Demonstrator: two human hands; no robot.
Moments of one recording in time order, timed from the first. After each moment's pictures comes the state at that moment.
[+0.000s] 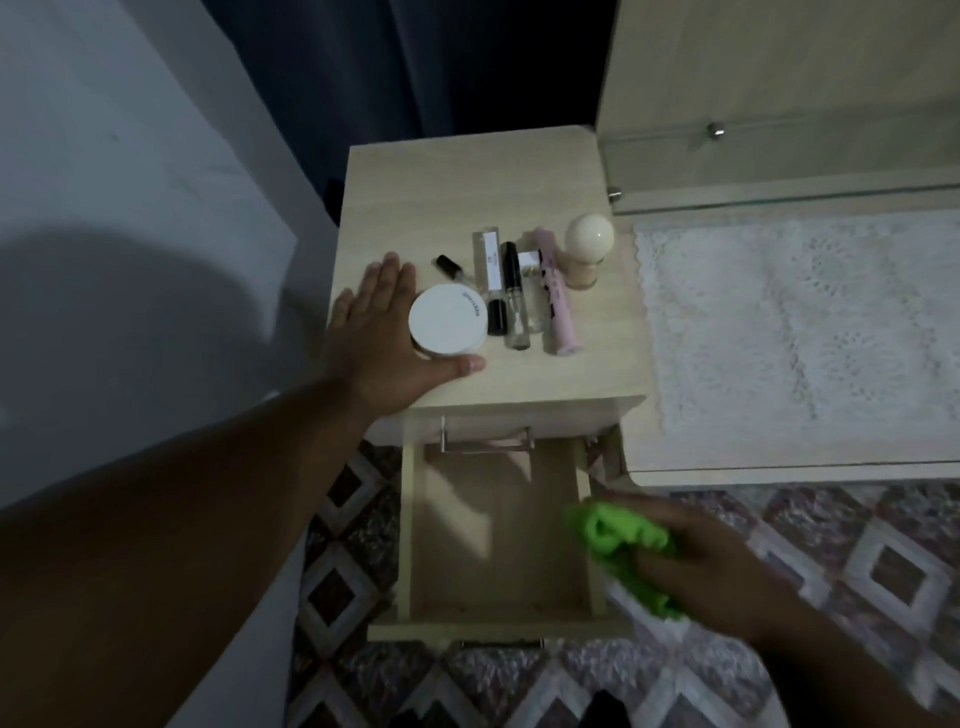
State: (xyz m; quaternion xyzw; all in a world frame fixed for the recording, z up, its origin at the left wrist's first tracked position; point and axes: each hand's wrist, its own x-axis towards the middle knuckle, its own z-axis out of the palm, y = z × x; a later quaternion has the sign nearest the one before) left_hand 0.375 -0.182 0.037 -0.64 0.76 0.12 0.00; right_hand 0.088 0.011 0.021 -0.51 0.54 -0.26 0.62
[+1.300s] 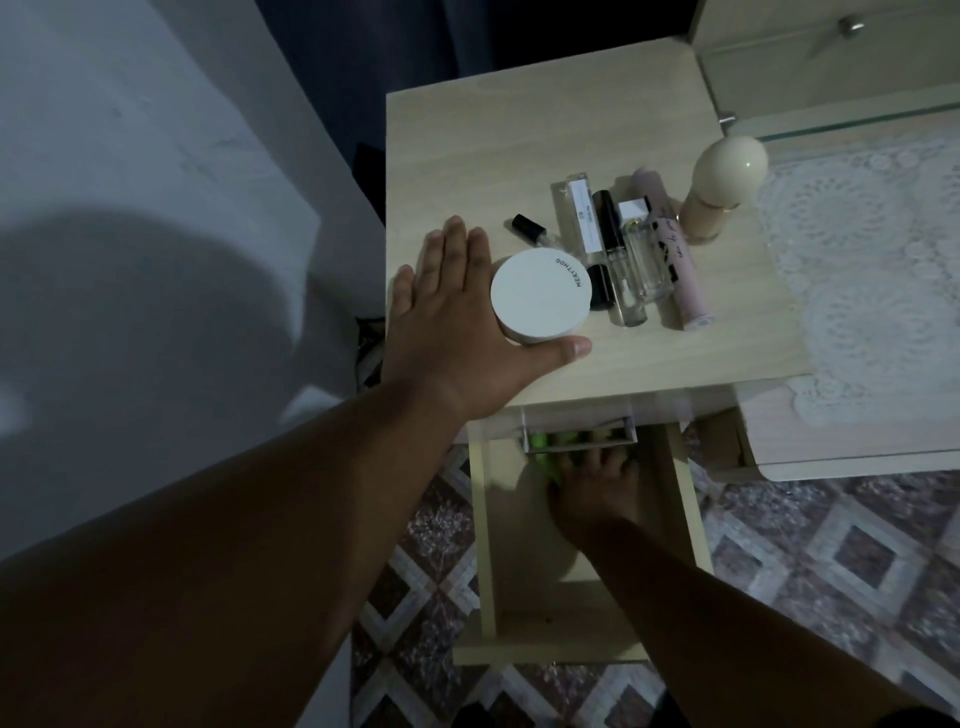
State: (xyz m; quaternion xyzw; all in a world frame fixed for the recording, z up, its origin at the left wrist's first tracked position) left_hand 0.376 -0.183 0.028 -0.63 0.77 0.13 0.00; right_hand 0.246 -0.061 -0.168 -0.66 0.68 0.18 0.27
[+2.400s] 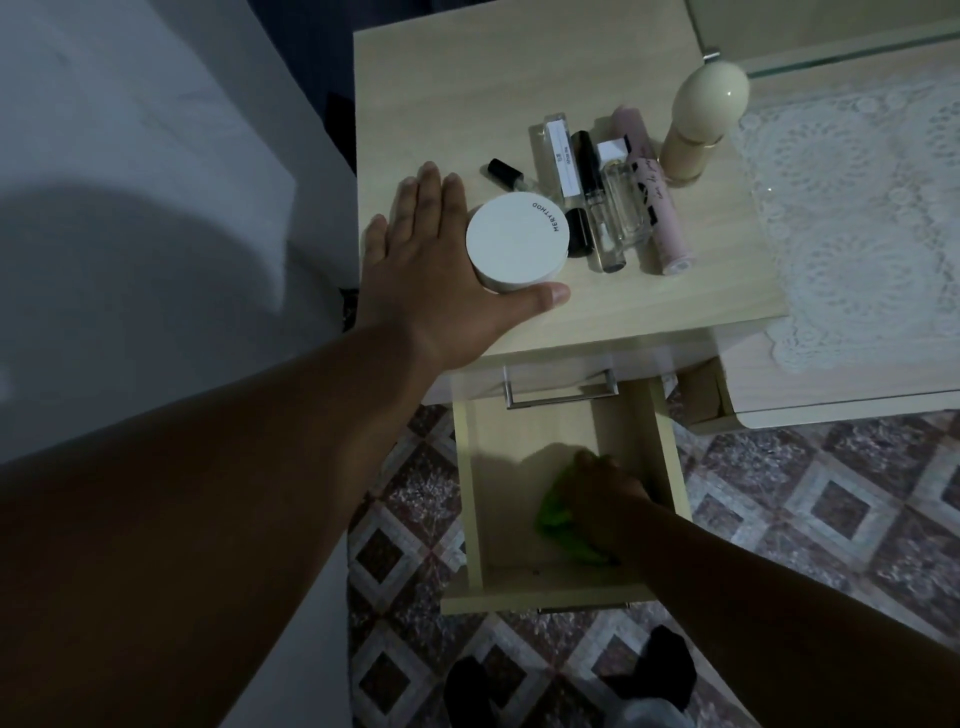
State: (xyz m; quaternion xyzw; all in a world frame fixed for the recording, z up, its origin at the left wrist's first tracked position) left_hand 0.376 -0.185 0.029 -0.63 0.77 0.11 0.01; right_hand 0.219 -0.030 -0.169 -0.67 0.58 0.24 0.39
